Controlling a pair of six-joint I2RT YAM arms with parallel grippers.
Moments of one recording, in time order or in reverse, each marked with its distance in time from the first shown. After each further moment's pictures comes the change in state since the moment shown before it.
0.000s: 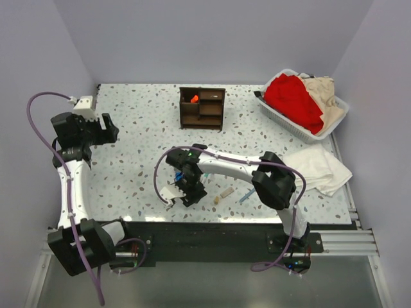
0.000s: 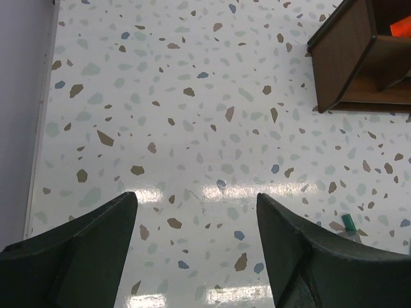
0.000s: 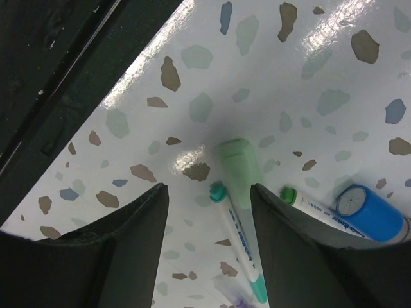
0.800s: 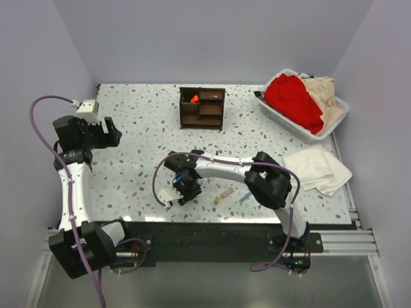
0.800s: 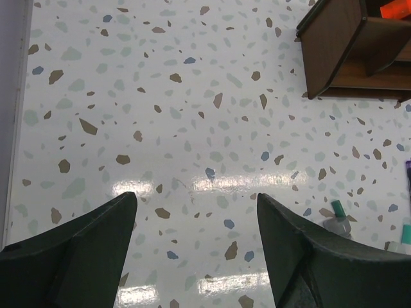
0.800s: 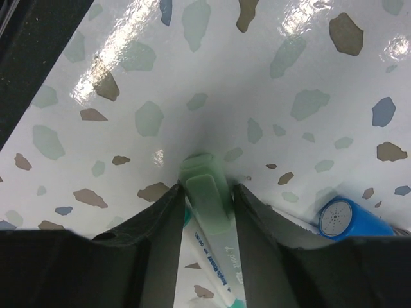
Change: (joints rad) left arm 0.000 -0.026 -0.032 -0.024 0.033 -0.001; right arm 0.019 0.053 -0.055 0.171 0.086 0.031
